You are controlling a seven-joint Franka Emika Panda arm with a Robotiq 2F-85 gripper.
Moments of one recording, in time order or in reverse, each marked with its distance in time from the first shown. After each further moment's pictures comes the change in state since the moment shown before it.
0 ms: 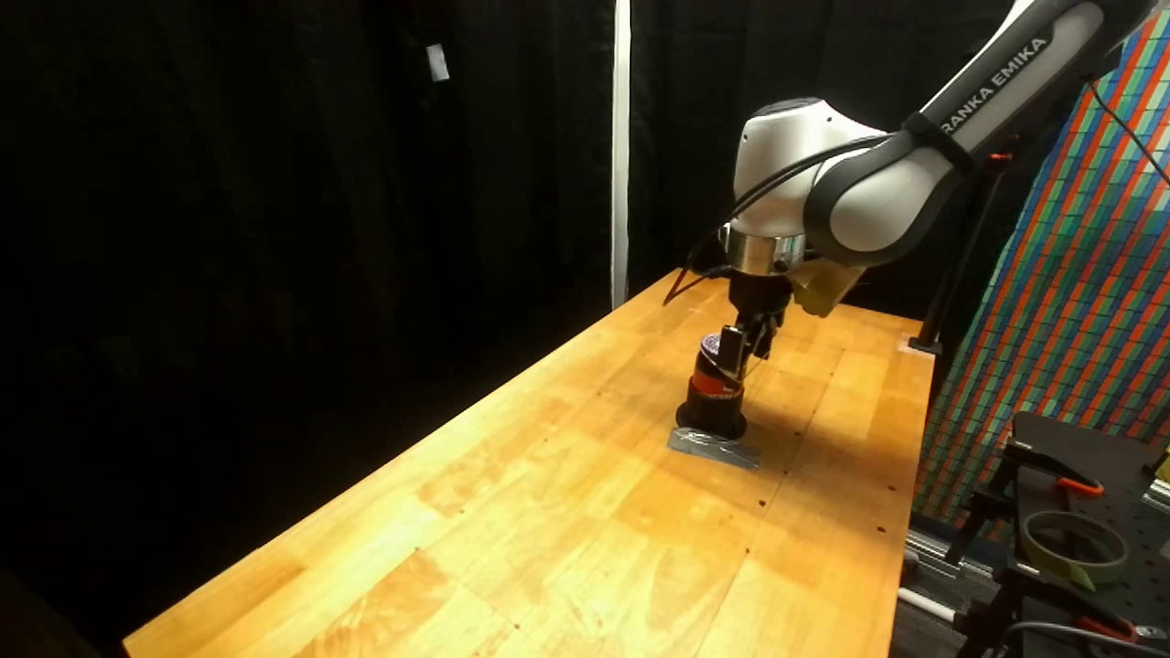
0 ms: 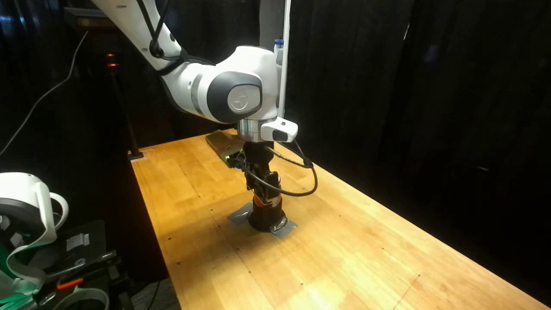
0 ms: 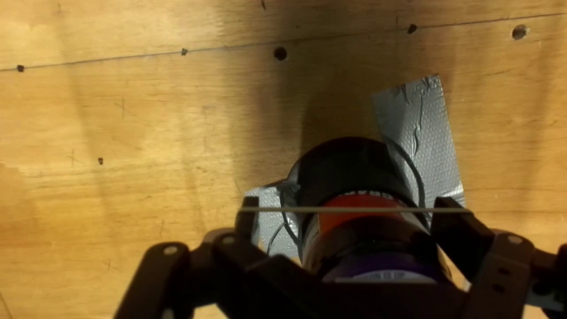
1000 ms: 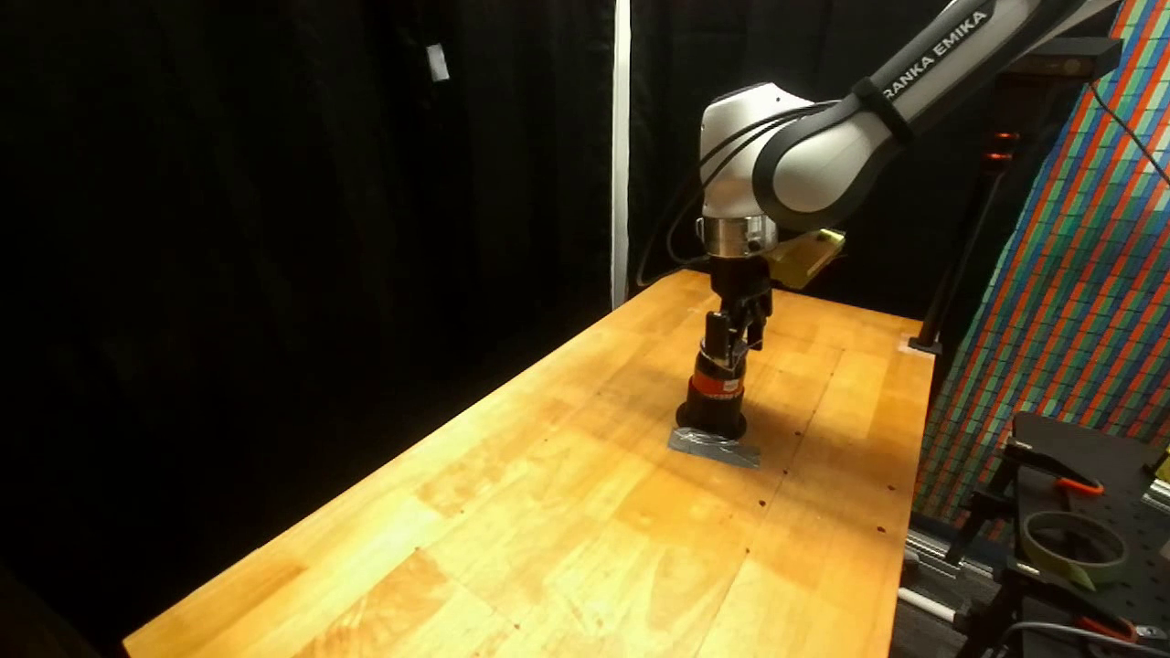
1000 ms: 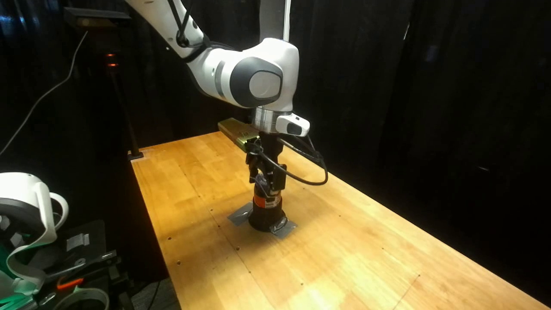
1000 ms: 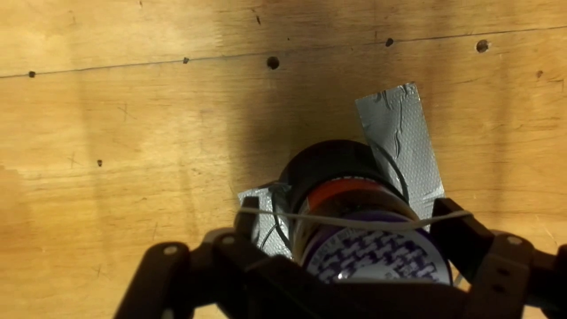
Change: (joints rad) arm -0.015 0.059 0.011 0.173 0.088 -0.243 -0.092
